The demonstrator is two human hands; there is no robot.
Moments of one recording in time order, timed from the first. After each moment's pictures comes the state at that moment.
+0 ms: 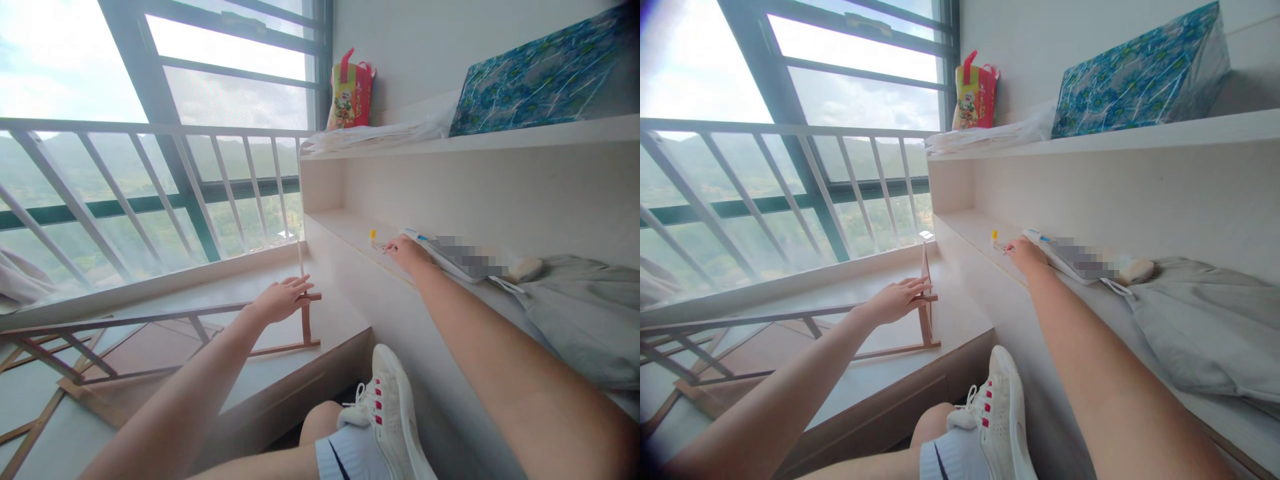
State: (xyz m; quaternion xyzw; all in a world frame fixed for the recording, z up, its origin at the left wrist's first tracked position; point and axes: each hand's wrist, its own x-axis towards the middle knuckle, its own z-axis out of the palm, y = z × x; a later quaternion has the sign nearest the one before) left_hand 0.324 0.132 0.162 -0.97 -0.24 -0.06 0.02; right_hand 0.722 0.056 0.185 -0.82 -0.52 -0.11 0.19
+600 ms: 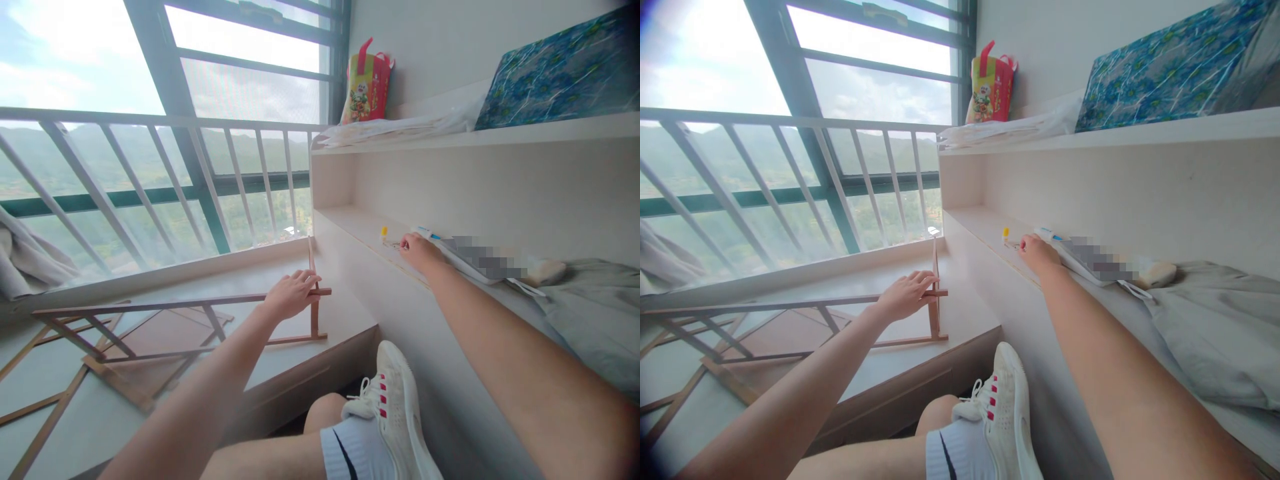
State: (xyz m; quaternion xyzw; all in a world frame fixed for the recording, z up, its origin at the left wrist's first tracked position) left_hand 0.323 0.117 0.155 -0.96 -0.26 -0.12 0.06; right_hand 0.712 0.051 0.187 -0.83 -0.52 -0.13 0.19
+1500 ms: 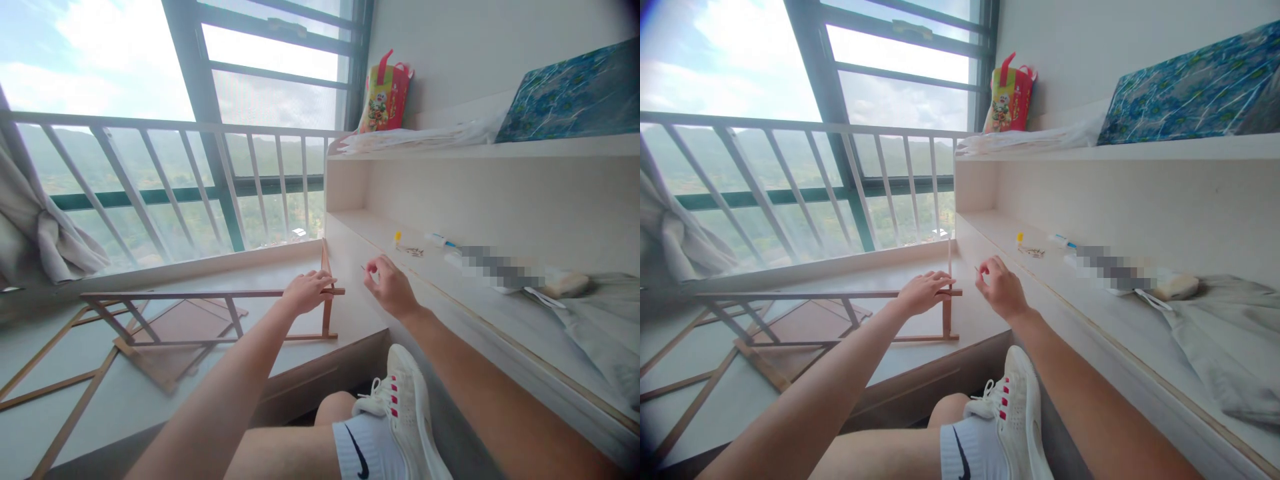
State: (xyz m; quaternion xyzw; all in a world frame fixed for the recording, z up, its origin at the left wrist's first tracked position) left_hand 0.320 0.117 0.159 -0.95 -0.27 -0.12 0.04; right_hand 0.536 0.005 0.184 -0.62 -0.67 -0.16 0.38
